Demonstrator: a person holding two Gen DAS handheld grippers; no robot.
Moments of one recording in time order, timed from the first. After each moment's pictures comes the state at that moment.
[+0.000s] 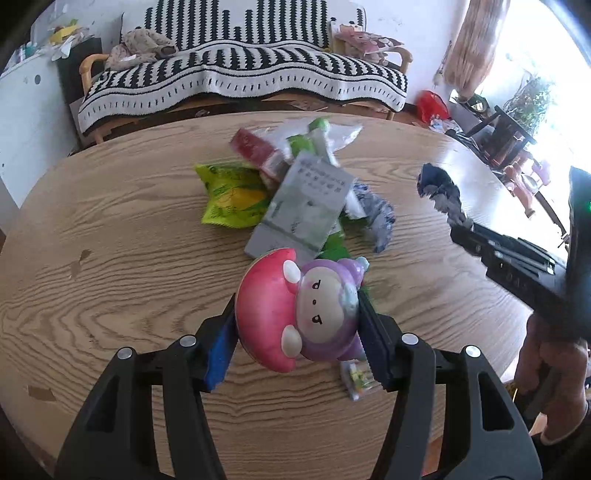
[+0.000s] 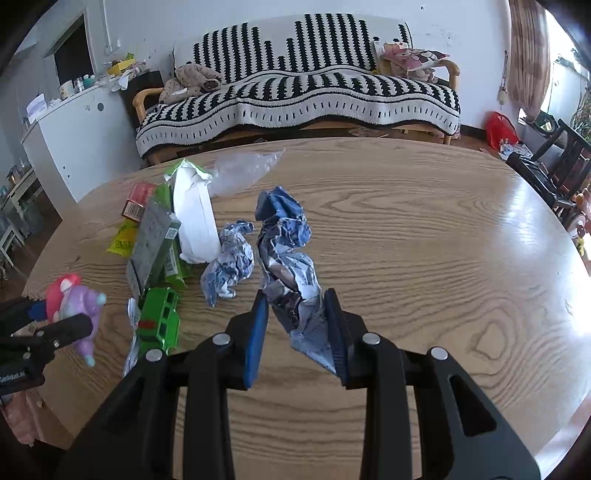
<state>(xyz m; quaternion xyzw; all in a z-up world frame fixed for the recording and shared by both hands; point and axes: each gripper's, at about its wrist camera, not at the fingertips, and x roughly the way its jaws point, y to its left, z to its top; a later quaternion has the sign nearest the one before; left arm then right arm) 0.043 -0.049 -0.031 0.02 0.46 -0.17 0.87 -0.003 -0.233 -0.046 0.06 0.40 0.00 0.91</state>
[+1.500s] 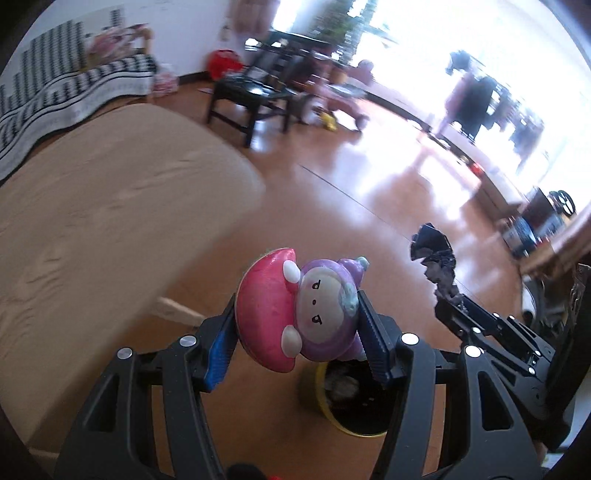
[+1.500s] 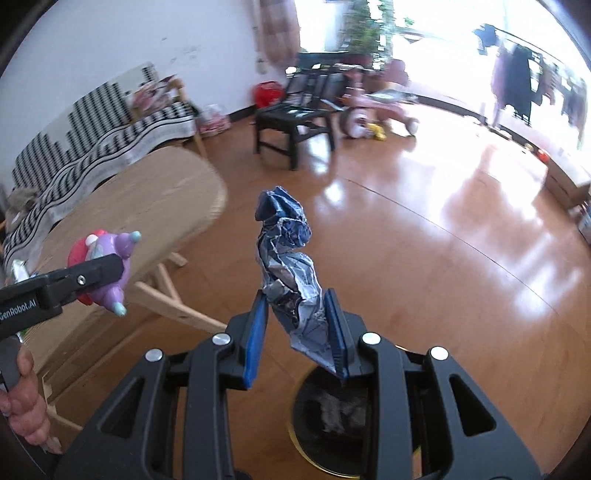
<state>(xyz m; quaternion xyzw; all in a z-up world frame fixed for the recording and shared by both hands) -0.213 -0.484 -0.008 0.12 0.45 -0.48 0.75 -0.465 -0.565 -0.035 0.23 0.35 -0.36 0.84</state>
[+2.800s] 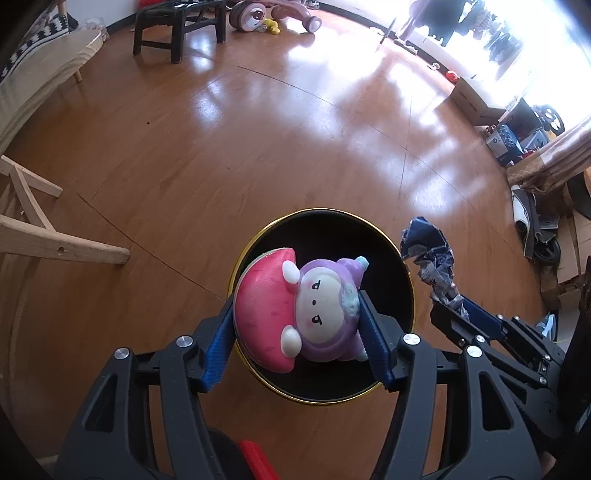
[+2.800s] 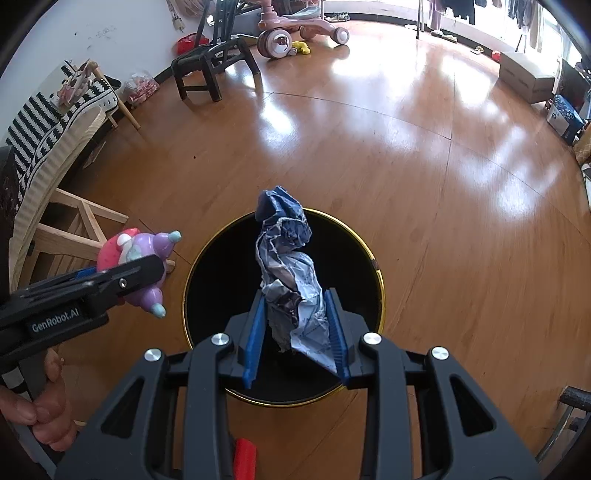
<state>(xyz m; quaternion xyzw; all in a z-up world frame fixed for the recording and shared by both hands) -0.315 -0.559 -0.164 0.23 0.53 -0.51 0.63 -0.572 -0.566 -0.169 0.34 0.42 -0.40 0.74</state>
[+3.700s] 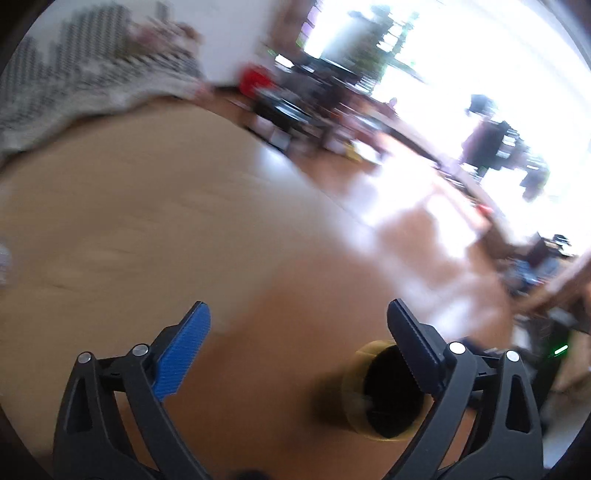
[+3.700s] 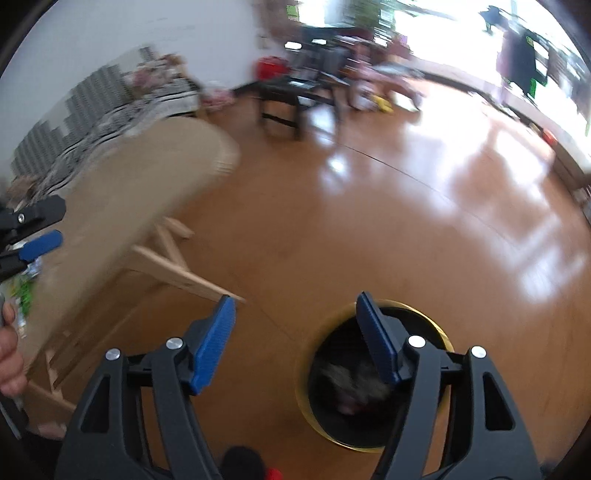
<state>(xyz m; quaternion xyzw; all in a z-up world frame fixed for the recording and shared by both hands) -0.115 -0.366 0.007 0.05 0.42 -0.42 0.80 -0.384 -0.500 -0.044 0.22 0.39 -0.29 0.84</state>
